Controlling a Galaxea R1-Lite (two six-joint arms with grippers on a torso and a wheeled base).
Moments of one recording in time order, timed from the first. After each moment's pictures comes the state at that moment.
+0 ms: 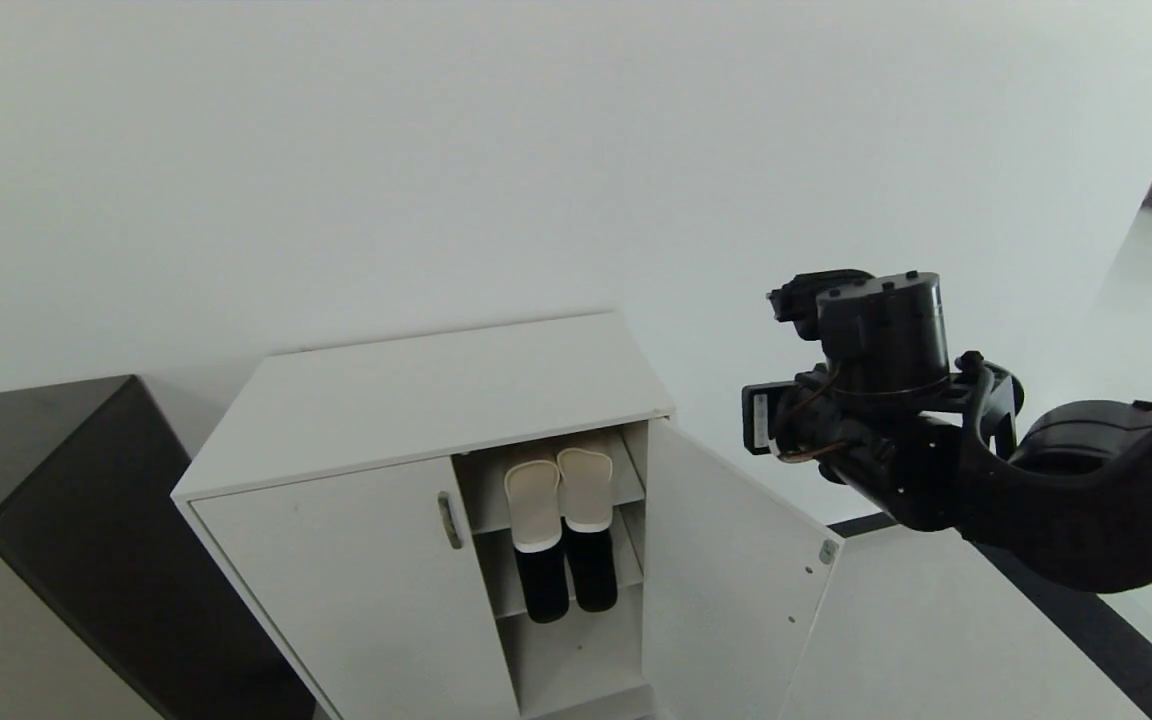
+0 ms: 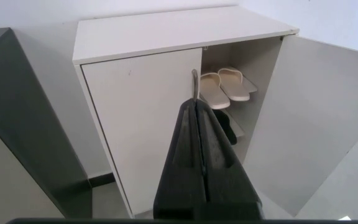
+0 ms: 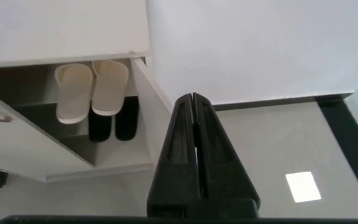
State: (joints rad) left arm 0.00 0.00 0.00 0.00 -0.02 0.01; right arm 0.71 1.80 -1.12 -0.35 -0.58 0.17
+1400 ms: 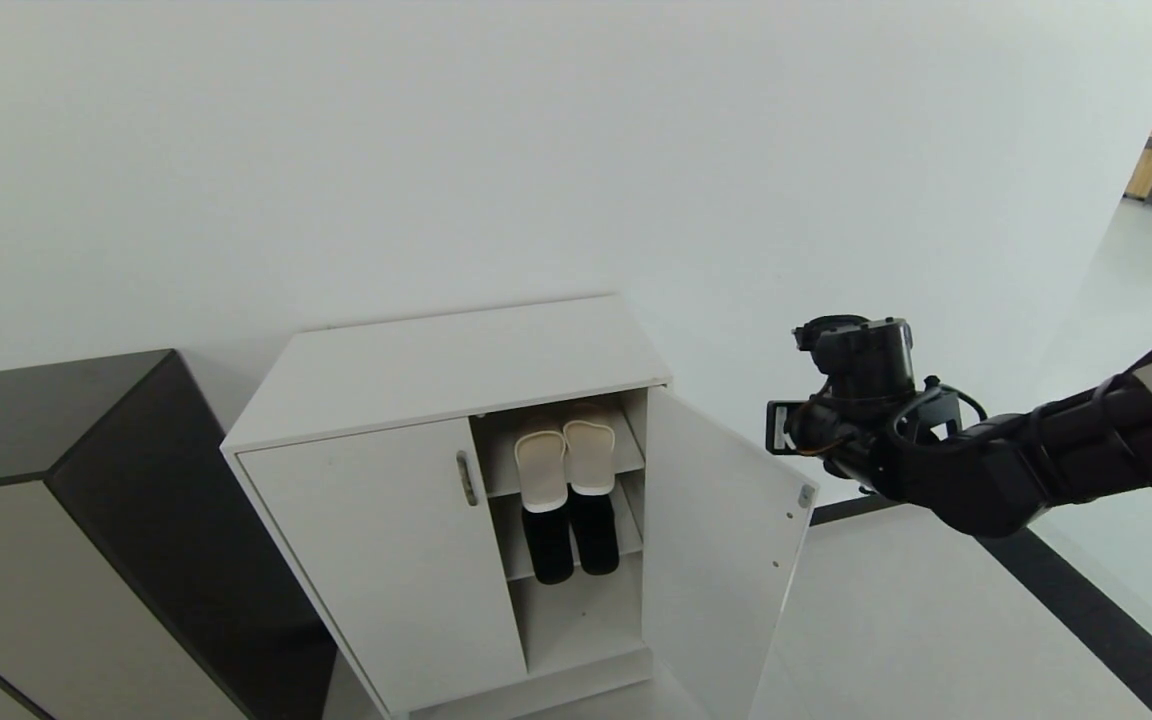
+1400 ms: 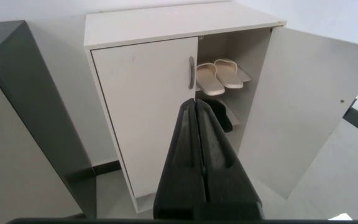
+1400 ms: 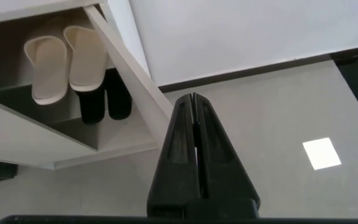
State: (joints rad) left arm 0.00 0.00 0.00 0.00 -0.02 0.01; right arm 0.49 2.01 -1.14 -0.46 -0.40 0.22
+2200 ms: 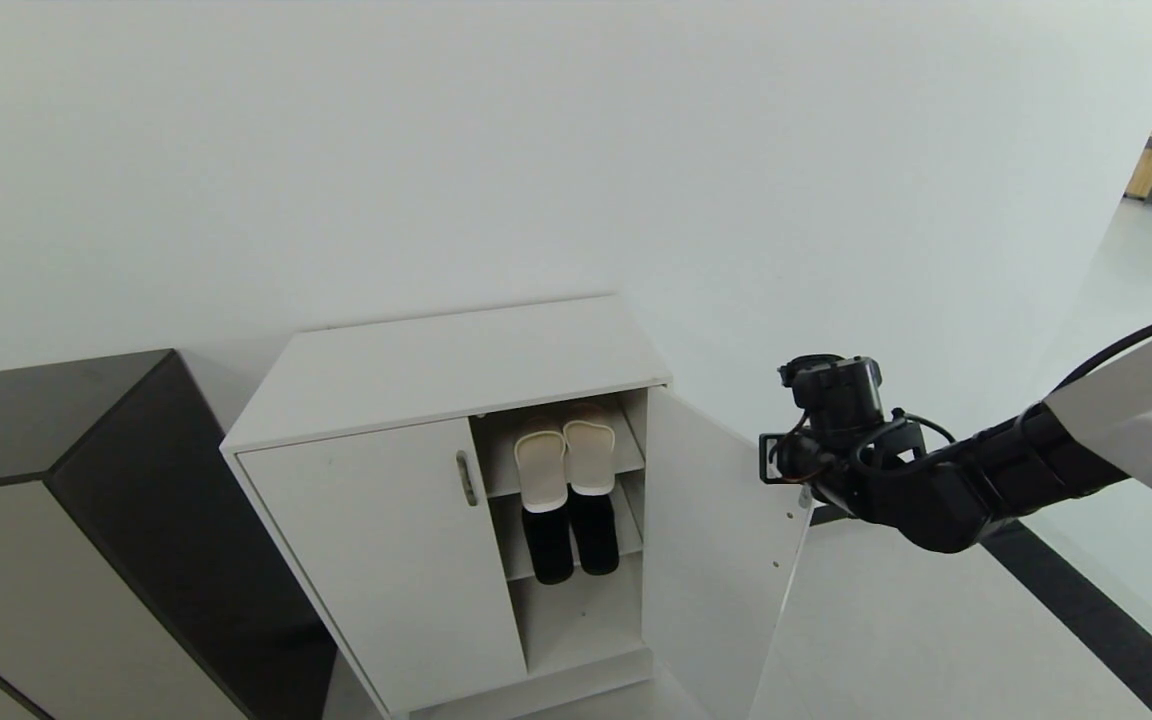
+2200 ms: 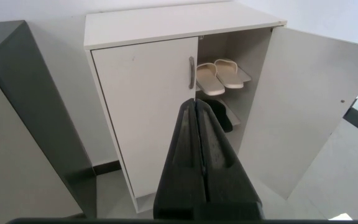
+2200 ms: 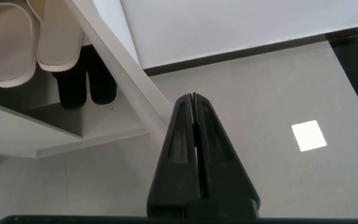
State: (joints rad) left arm 0.00 0.00 0.00 0.00 -0.02 0.01; right arm 0.48 2.11 -1.14 -0.49 -0.41 0.22
